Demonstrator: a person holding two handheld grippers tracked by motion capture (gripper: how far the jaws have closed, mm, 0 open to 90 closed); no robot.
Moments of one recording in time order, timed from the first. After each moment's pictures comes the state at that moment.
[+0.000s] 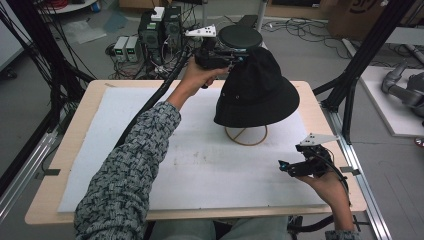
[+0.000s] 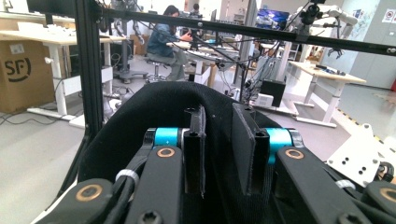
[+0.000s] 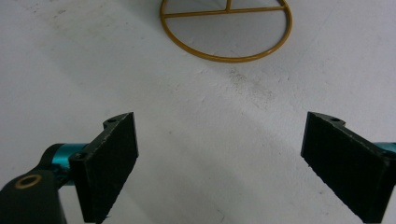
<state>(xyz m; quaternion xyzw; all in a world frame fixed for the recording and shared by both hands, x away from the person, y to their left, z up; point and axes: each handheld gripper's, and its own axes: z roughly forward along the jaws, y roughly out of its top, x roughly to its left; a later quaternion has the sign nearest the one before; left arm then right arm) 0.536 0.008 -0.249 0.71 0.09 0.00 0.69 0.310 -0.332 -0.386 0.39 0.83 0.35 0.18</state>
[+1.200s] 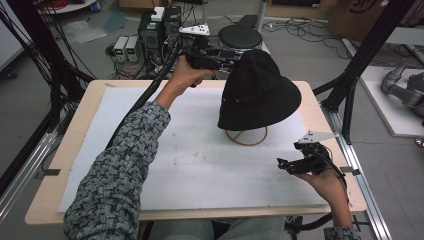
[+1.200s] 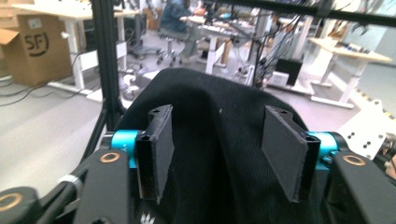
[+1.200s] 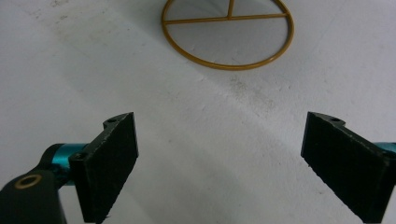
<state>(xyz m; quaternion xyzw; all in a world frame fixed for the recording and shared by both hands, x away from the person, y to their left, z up) 0.531 0.037 -0.238 0.76 0.12 0.03 0.64 0.317 -0.328 -0.383 0.38 0.83 0.36 0.18</state>
